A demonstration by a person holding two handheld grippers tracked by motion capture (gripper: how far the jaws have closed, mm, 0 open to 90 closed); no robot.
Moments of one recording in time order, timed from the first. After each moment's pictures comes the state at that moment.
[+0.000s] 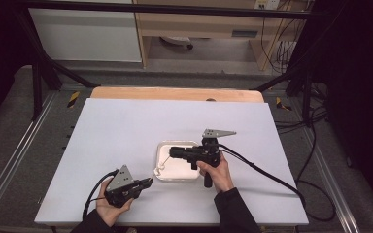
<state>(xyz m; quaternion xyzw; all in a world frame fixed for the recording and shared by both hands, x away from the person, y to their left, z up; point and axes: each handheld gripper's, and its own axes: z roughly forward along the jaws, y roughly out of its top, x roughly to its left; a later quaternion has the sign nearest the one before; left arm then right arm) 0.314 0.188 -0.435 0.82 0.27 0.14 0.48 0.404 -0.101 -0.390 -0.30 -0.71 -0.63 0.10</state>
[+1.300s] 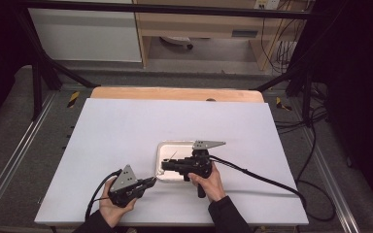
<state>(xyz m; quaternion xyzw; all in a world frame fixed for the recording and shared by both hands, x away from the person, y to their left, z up) 0.314 0.178 -0.434 0.82 0.27 0.14 0.49 0.387 -0.081 -0.415 -0.29 -0.73 -0.61 0.11</state>
